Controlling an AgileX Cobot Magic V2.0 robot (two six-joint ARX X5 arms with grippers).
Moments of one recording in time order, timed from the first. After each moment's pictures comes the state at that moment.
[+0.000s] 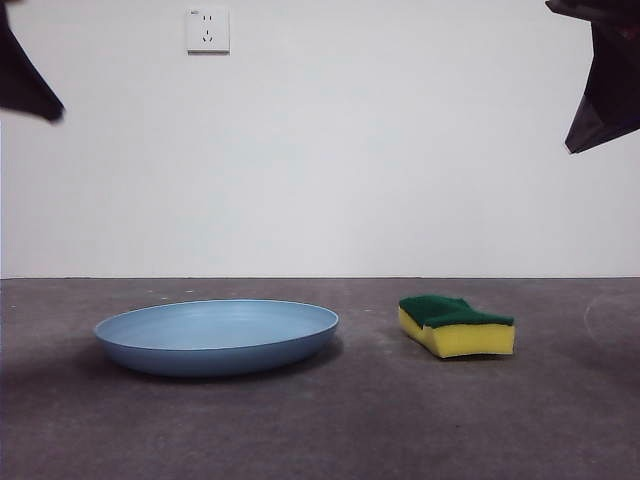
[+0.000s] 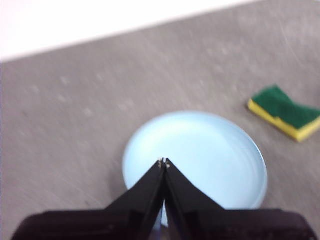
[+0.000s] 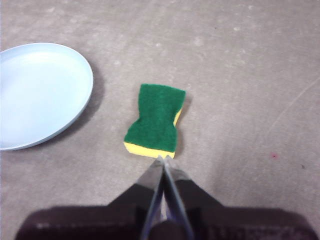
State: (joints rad) left arm -0.57 0.59 0.46 -0.17 -0.20 -0.01; right arm 0.59 0.82 0.64 -0.42 0.21 0.09
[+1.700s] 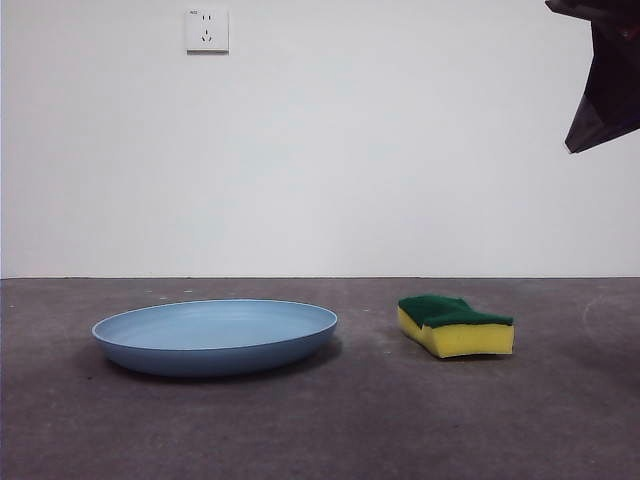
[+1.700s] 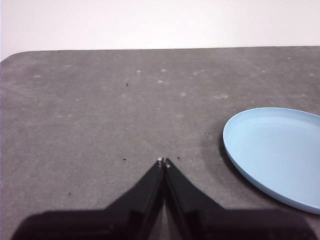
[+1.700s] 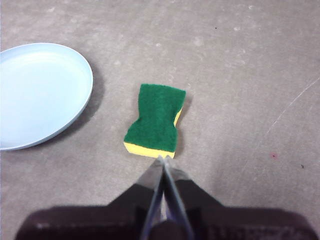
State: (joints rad) left arm -0.07 0.00 0.02 -0.19 0.00 -0.03; right arm 0.59 0.82 0.64 -0.42 0.21 0.09
